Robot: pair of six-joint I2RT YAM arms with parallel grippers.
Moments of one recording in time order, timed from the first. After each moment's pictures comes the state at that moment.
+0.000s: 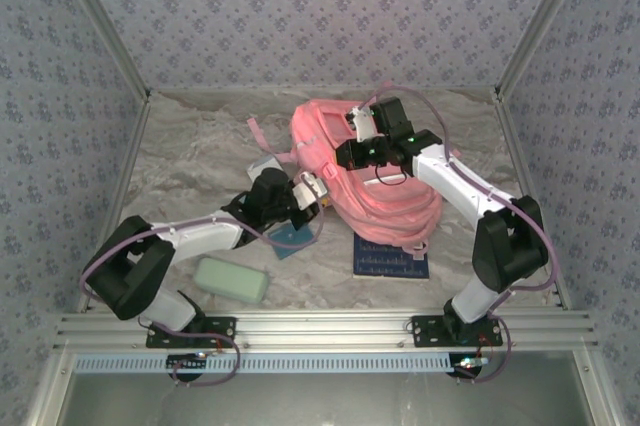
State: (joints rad) left arm -0.74 1.48 0.68 0.29 0.27 0.29; right arm 0.46 1.63 1.32 -0.48 -0.48 0.27
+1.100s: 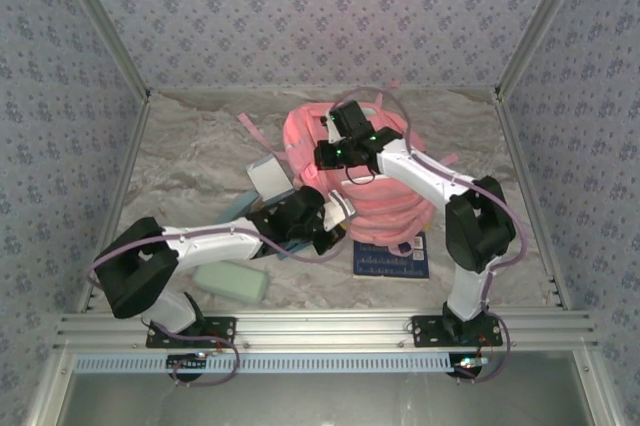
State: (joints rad) left arm -0.99 1.52 0.81 0.04 0.16 0.04; right arm 0.62 1.83 1.49 -0.50 -0.21 0.44
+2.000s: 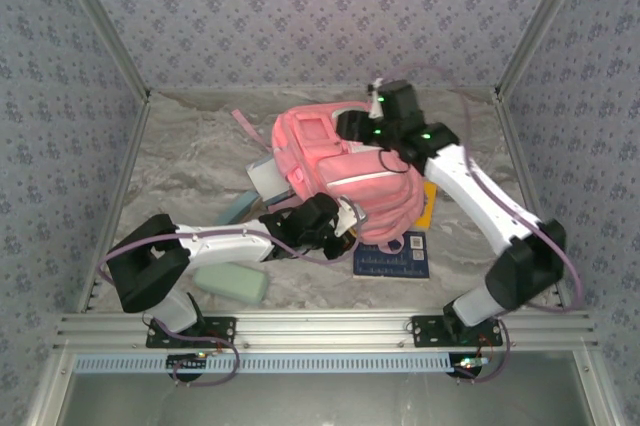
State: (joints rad) left arm -1.06 1.58 0.85 0.02 0.15 -0.09; right arm 0.48 1.47 1.42 -0.53 -0.09 0.51
